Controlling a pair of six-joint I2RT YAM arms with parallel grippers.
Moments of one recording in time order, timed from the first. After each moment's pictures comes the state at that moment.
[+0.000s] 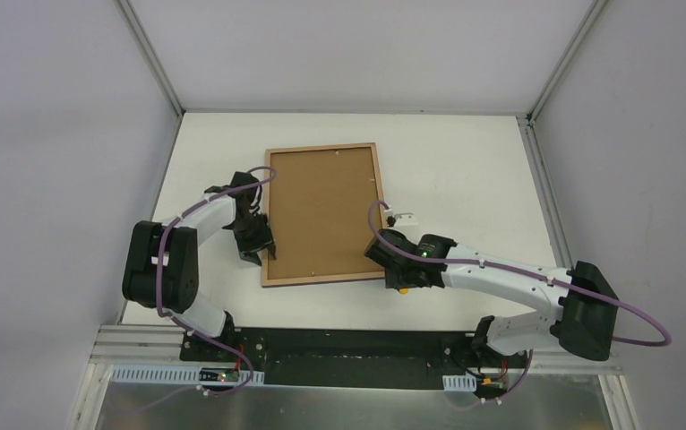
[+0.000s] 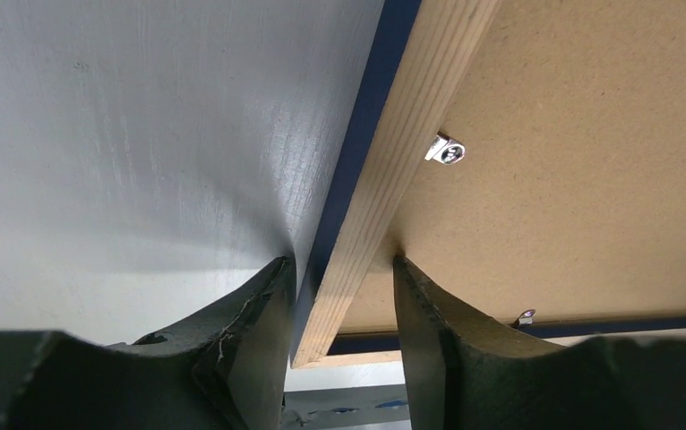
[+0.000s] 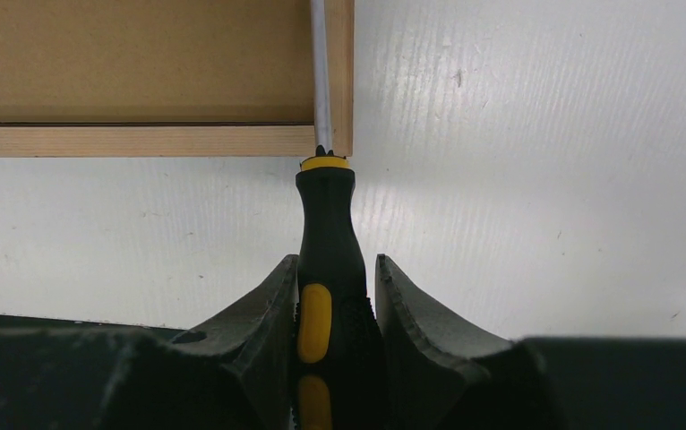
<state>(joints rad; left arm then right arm) -0.16 1.56 0.88 -0.77 0.14 -0.49 1.12 1.31 0.94 -0.91 0.41 0.93</state>
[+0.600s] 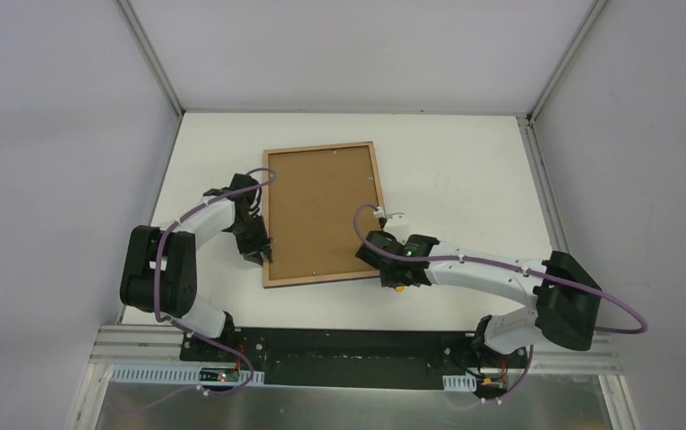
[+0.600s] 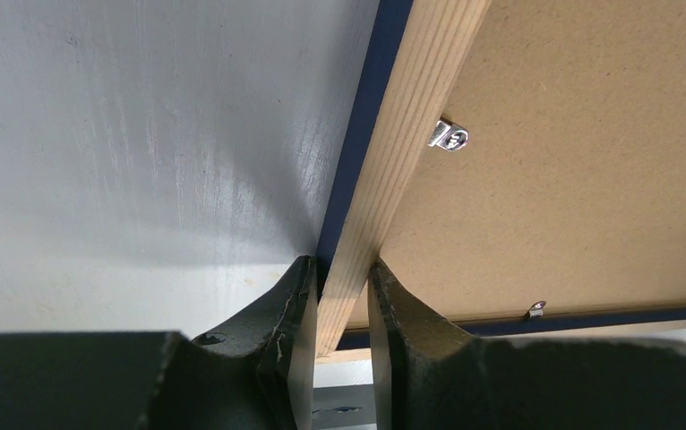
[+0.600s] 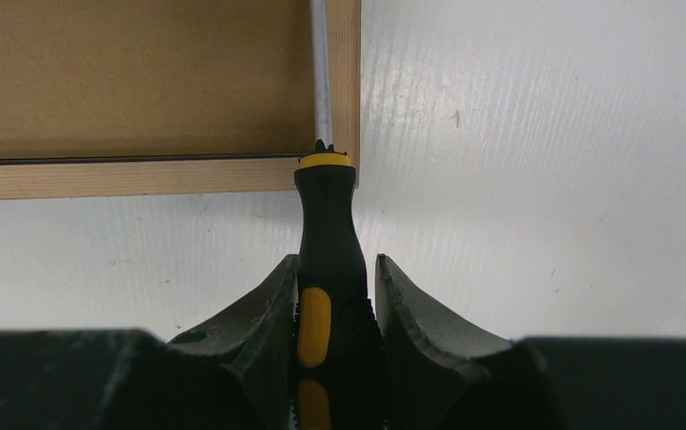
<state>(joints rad) -0.16 1.53 0.85 -0.75 0.13 -0.50 1.11 1.41 0.93 -0.85 0.47 0.90</state>
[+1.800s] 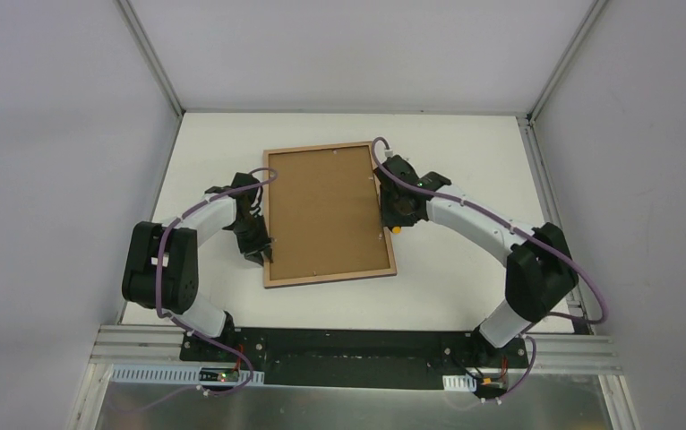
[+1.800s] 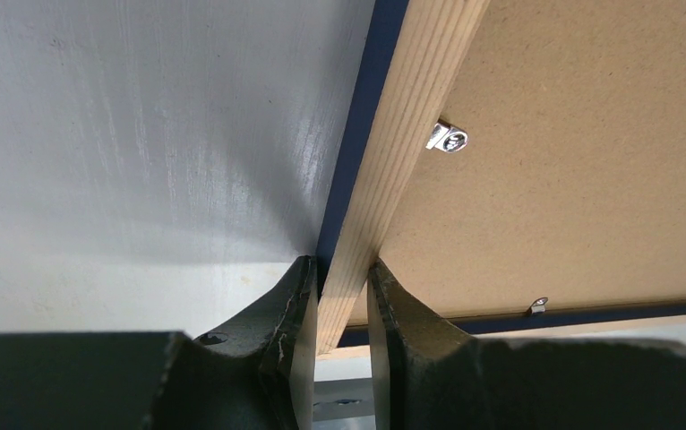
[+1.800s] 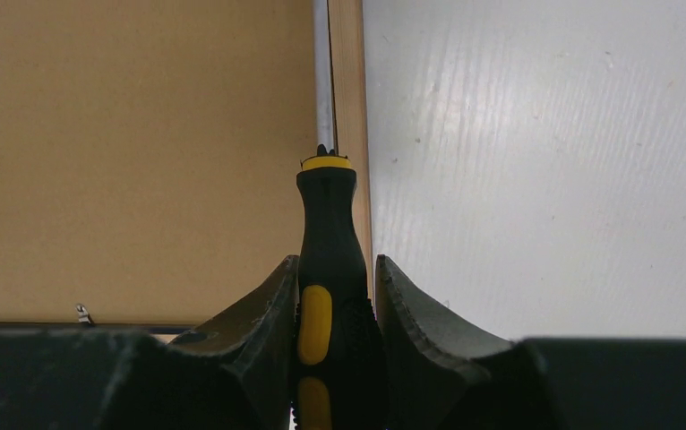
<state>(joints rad) -0.17 1.56 0.87 -0.78 0.14 -0.49 0.71 1.59 1.23 -0.75 0.22 0.59</state>
